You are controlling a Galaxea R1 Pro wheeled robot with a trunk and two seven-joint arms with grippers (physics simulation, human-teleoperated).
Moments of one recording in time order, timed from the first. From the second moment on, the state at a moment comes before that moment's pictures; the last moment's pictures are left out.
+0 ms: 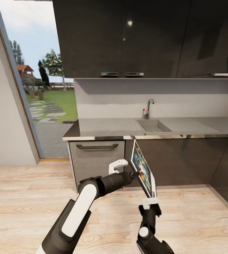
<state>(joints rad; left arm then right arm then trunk) -0.47 -0.17 -0.48 -1.58 1.08 0.78 0.49 -0.41 0.09 0.48 -0.63 0.08 -0.03 -0.80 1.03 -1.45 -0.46</state>
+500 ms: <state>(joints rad) -0.47 -0.11 -0.46 -1.57 1.08 0.76 0.28 -0.41 -0.02 0.42 -0.62 0.00 -0.17 -0.55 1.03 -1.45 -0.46</state>
